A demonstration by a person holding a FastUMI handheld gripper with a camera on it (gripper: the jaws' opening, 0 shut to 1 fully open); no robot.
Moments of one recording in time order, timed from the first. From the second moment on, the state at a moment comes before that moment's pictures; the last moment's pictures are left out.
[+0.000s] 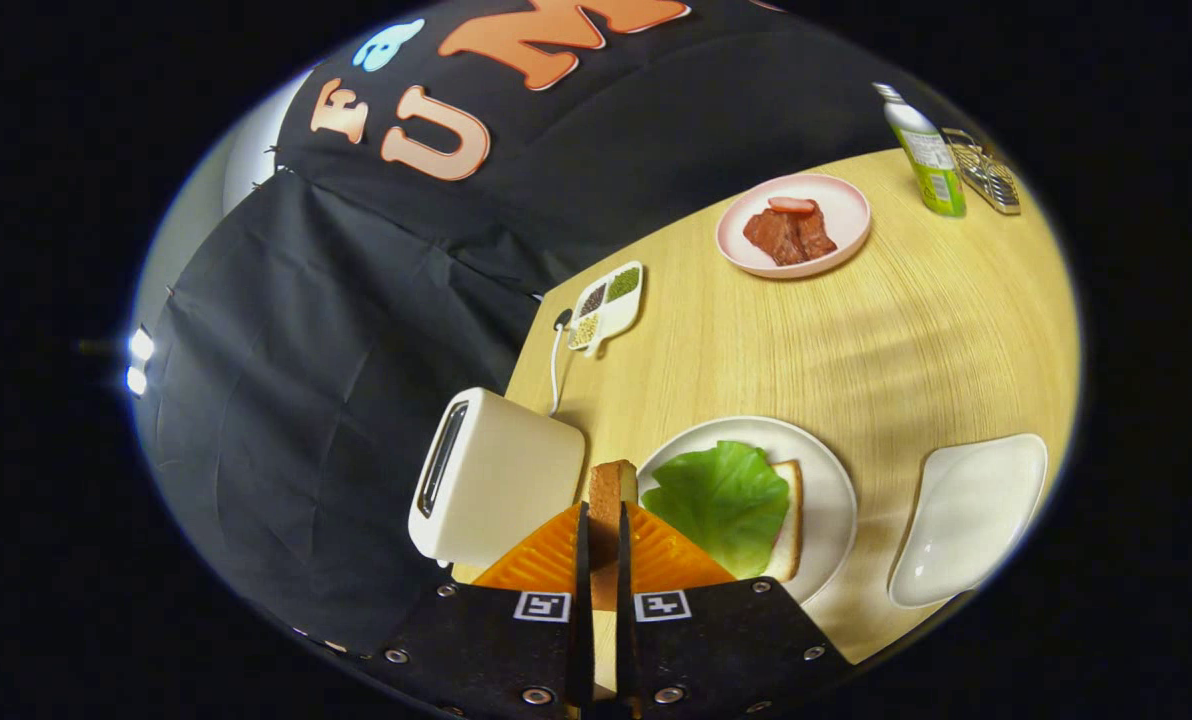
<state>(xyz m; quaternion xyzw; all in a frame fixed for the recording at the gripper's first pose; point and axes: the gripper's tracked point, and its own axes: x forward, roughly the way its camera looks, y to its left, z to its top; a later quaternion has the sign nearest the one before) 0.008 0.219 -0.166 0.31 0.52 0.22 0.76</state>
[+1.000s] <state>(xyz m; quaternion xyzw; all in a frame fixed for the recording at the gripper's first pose) 0.007 0.163 -0.225 0.24 0.51 0.18 0.81</state>
